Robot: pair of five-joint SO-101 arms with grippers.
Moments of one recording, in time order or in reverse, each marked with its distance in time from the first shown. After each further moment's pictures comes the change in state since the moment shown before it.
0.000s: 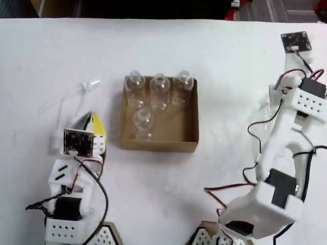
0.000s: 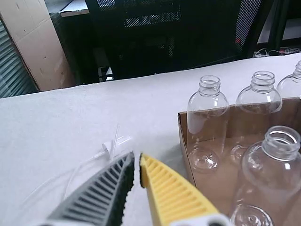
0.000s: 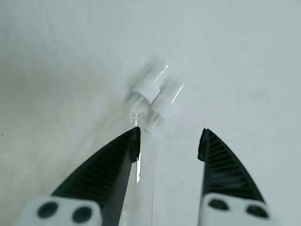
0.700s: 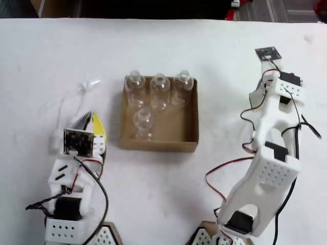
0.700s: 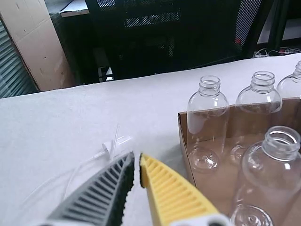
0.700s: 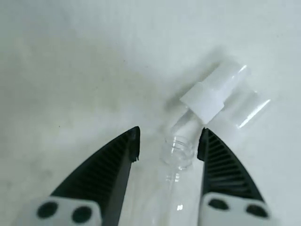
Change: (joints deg) left arm 0.0 0.0 0.0 0.0 0.0; right arm -4.0 26.6 -15.9 4.8 0.5
